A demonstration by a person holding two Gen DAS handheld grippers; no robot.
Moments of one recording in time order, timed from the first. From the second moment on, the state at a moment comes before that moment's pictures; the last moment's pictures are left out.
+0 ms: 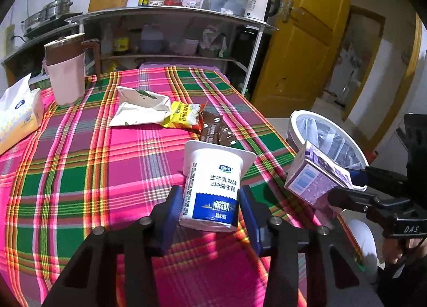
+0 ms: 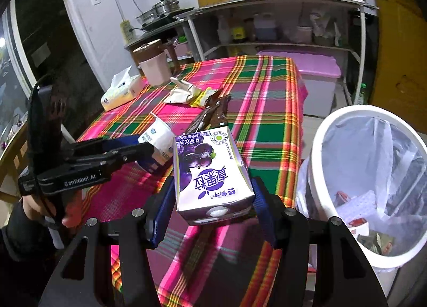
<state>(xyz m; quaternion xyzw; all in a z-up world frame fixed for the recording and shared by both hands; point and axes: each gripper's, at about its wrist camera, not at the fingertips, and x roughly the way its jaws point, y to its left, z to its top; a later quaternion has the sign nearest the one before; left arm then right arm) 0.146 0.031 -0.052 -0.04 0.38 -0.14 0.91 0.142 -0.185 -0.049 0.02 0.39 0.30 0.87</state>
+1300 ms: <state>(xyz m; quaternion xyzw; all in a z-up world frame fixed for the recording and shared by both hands) 0.144 -0.065 -0.005 -0.05 0.34 -0.22 0.91 0.128 -0.270 -0.027 0.05 0.35 0.19 0.91</state>
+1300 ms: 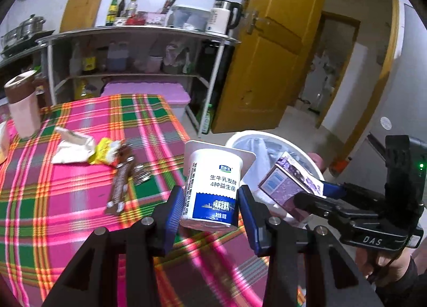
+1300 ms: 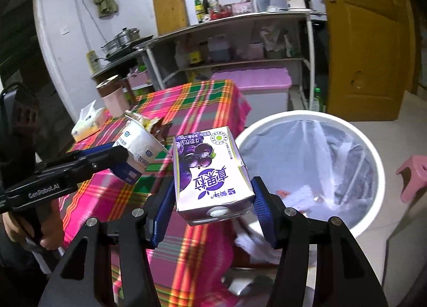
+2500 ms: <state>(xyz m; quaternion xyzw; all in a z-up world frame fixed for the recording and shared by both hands) 0.212 -0.190 -0.038 0.01 0.39 -0.31 0.87 0.155 -0.355 -0.058 0.10 0.40 0.09 0.91</state>
